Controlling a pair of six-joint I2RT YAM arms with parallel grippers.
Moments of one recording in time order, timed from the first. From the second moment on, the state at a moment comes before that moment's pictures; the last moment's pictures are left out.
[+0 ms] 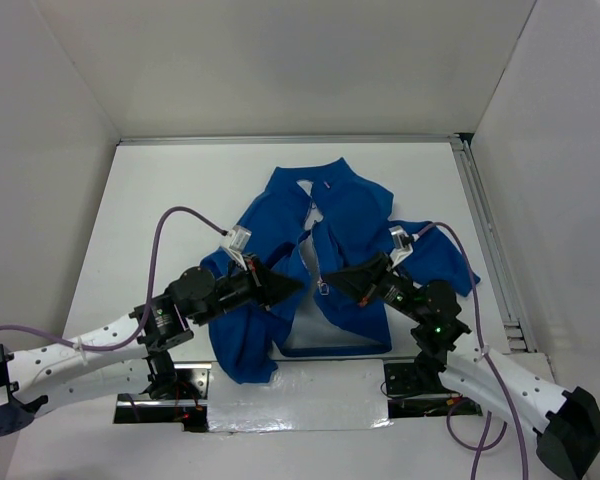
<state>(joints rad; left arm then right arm) -1.05 0.80 0.60 0.15 -0.05 -0.83 0.69 0.59 0.20 0.72 -0.38 1.00</state>
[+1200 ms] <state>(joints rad) -1.05 0.82 0.60 0.17 -0.01 -0.90 0.69 0.55 0.18 0.71 -0.35 0.98</state>
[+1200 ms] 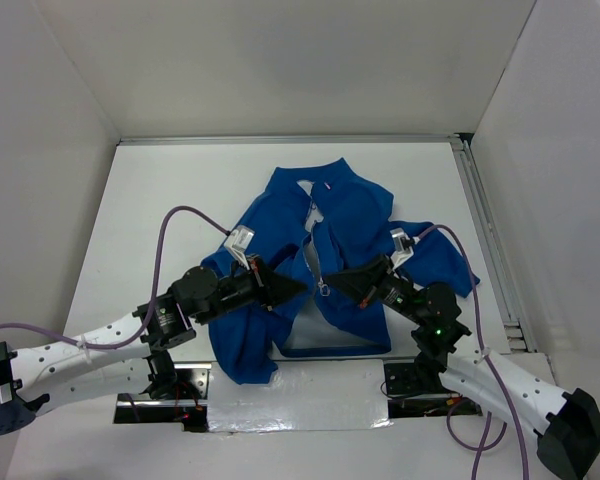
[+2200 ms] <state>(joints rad) -1.05 0.82 0.60 0.18 0.00 -0.95 0.70 0.56 0.17 0.75 -0.35 0.98</state>
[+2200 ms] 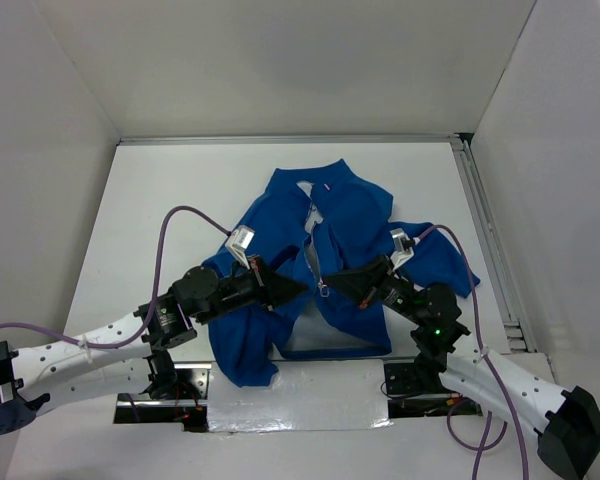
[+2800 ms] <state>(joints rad) -1.05 0.82 0.58 0.20 0.01 -0.97 0.70 0.54 0.17 0.75 -0.36 0.99</state>
